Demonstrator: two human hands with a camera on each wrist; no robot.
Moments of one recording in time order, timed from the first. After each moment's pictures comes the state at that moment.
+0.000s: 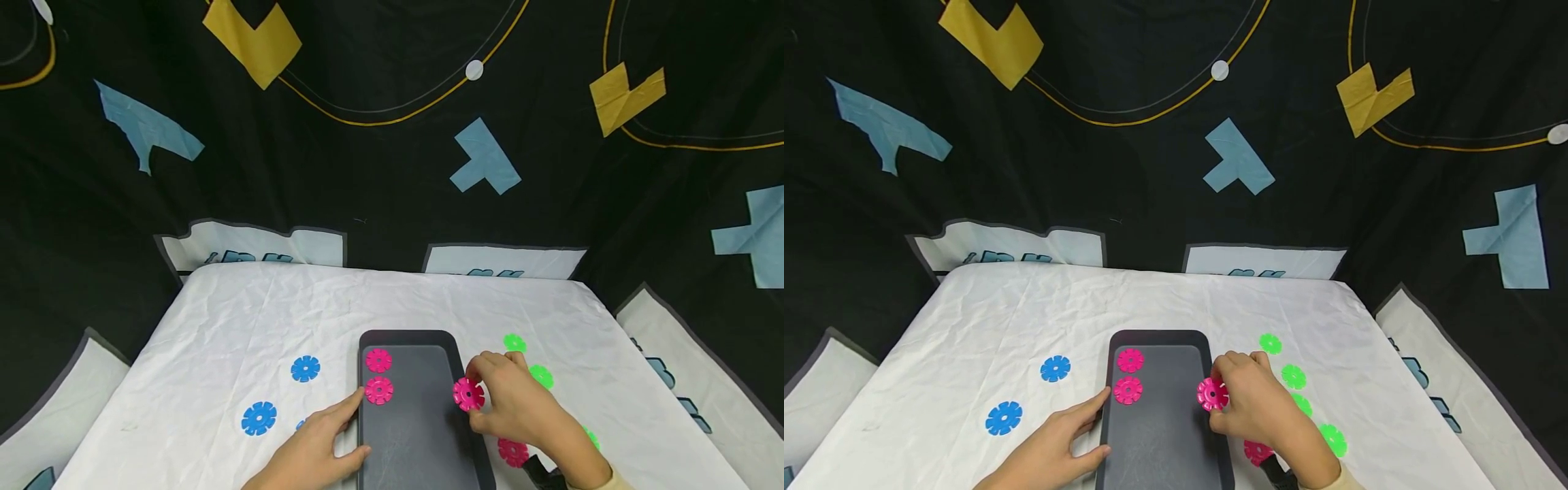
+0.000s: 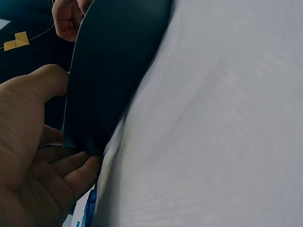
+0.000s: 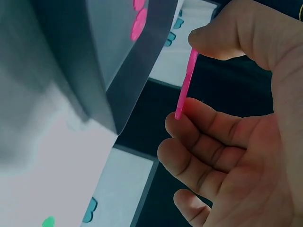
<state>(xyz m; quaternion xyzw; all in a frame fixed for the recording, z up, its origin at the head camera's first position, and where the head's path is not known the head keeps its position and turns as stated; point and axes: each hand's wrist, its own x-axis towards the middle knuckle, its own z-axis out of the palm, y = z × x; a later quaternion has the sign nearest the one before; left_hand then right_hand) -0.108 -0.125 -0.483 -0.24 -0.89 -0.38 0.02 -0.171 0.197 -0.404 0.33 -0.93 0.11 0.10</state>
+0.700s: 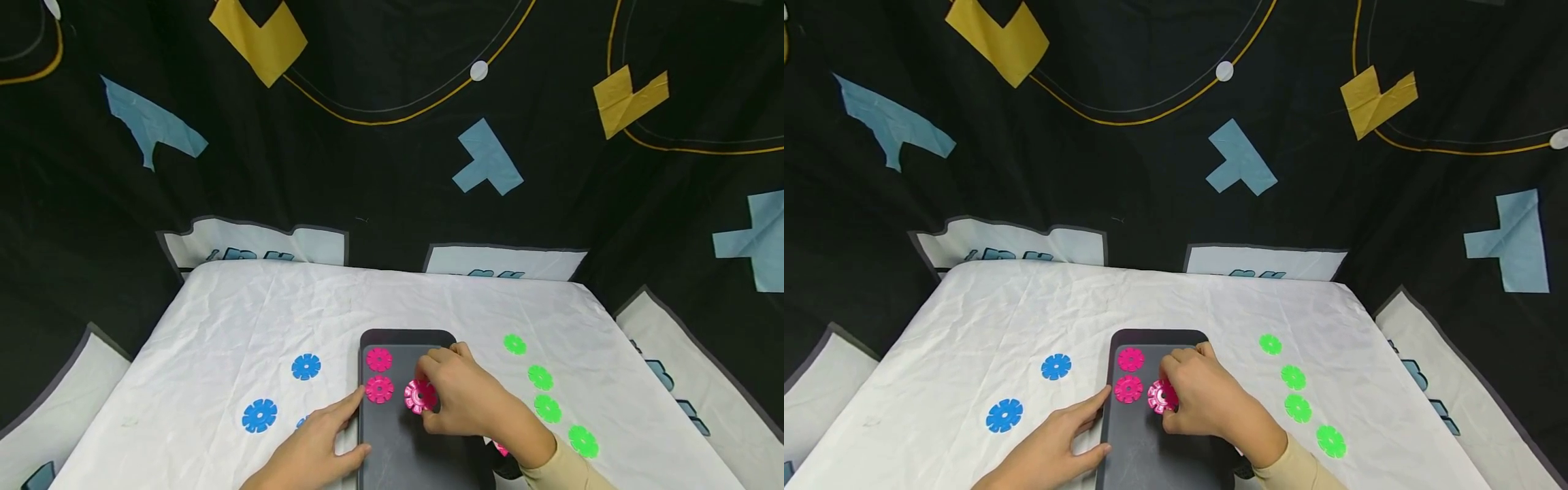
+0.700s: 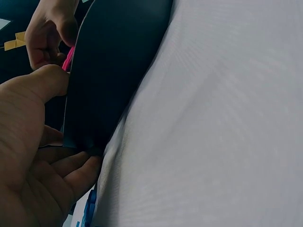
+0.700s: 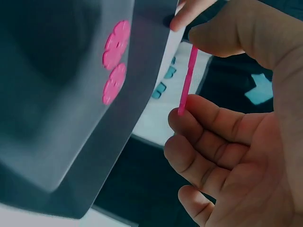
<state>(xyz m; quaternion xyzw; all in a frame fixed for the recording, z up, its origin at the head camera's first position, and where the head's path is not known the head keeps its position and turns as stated) -0.110 -0.124 -0.482 -0.21 -0.90 -0.39 -0.02 -0.179 0.131 -0.400 0.42 -0.90 0.05 0.08</state>
